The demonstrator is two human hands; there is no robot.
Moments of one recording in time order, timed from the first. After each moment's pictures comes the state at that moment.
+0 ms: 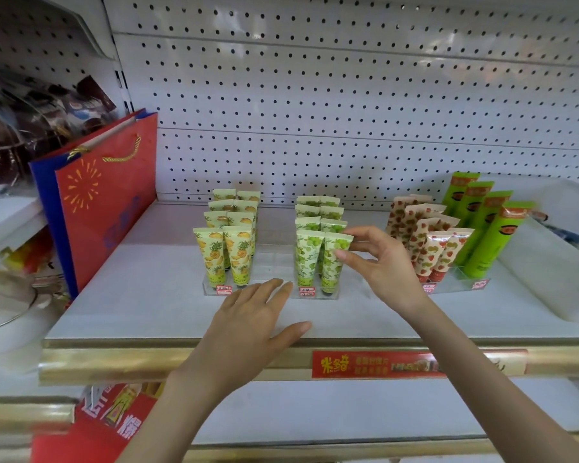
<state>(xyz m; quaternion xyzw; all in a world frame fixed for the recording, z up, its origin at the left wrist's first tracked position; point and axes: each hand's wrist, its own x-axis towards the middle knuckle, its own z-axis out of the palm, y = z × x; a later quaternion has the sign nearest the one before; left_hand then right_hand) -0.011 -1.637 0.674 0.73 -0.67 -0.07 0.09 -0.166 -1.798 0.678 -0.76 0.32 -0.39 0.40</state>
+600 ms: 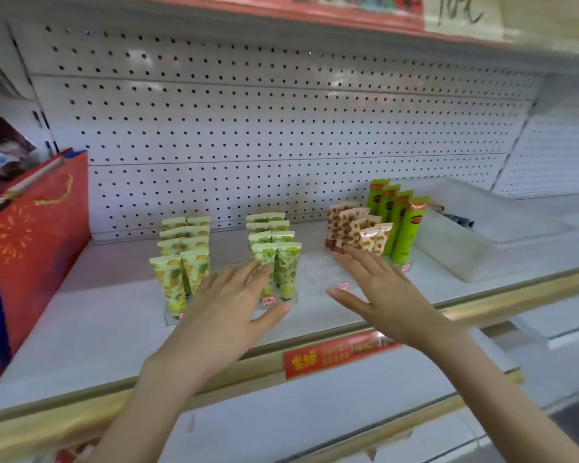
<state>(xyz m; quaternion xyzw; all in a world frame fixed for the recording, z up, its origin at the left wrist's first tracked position) -0.008 -1.646 0.711 0.66 -0.74 0.04 0.11 -0.232 -1.727 0.706 -0.87 0.47 -0.11 0.01</state>
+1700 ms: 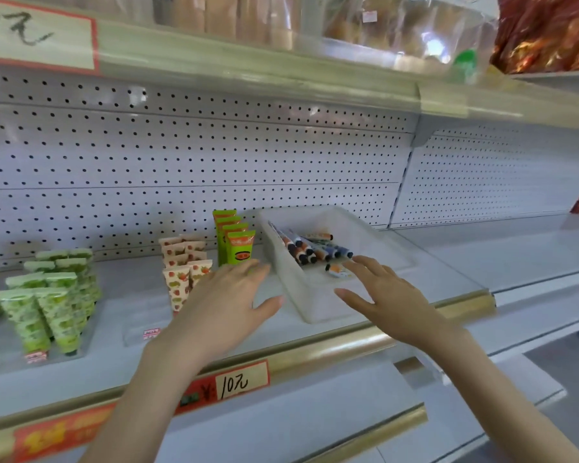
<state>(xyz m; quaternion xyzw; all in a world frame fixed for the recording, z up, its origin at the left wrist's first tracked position) -0.289 -1.764 0.764 0.63 -0.76 0.00 0.15 -0.519 -1.827 0.754 -0.84 0.53 -0.11 0.02</state>
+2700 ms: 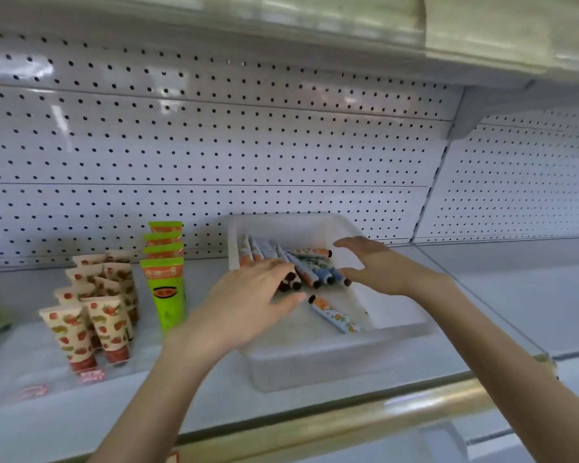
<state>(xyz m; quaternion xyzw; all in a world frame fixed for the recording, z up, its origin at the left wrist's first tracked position) -0.373 -1.918 0.755 0.66 -0.74 -0.03 0.14 -0.559 -2.041 0.763 -0.88 0.46 -0.03 0.13</state>
